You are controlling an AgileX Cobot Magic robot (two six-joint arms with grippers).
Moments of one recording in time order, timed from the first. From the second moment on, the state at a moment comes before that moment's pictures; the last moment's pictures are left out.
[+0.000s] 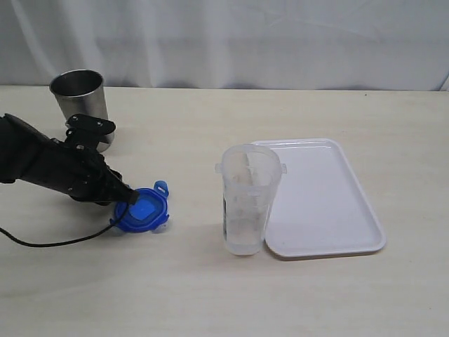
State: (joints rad) left arm -0.25 1.95 -0.88 -1.17 0.20 1.30; right arm 0.00 0.01 0.00 0.06 0.34 0.01
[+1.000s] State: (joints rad) left arm -0.25 1.69 -0.89 -1.16 0.31 1.34; right arm 0.00 0.01 0.00 0.06 0.34 0.01
